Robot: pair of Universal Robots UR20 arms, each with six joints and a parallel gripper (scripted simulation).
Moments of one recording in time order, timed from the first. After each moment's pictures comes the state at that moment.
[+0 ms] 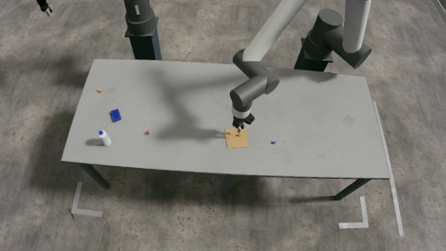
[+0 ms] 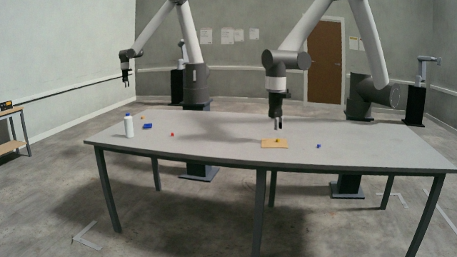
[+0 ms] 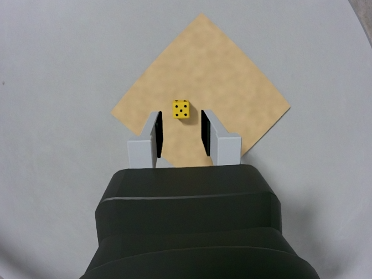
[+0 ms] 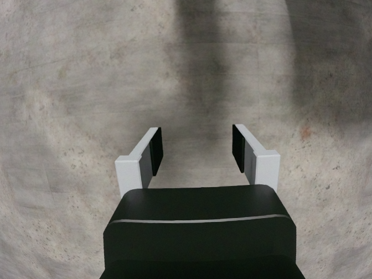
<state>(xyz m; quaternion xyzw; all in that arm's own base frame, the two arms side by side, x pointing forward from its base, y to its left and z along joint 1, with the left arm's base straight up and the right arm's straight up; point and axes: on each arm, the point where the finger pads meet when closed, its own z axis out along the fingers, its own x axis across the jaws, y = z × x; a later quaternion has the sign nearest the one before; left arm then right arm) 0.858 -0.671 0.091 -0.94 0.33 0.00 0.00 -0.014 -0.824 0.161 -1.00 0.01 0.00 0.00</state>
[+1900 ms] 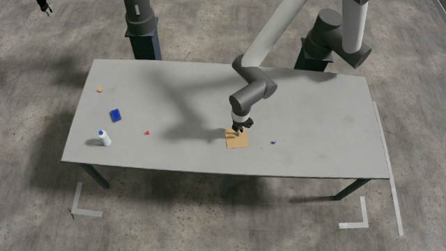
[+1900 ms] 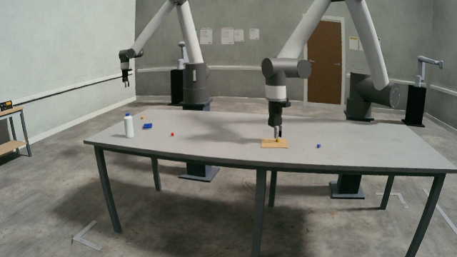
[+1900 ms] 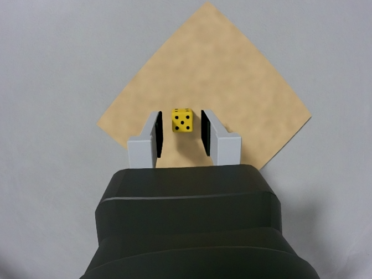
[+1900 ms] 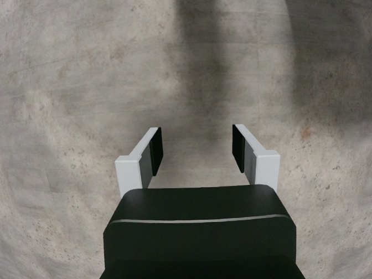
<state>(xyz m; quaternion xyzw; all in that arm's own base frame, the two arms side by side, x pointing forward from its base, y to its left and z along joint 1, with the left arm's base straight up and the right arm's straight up) 0.858 -0.671 0.045 -0.94 0.33 0.00 0.00 -0.014 -0.824 0.161 -1.00 0.01 0.00 0.00</state>
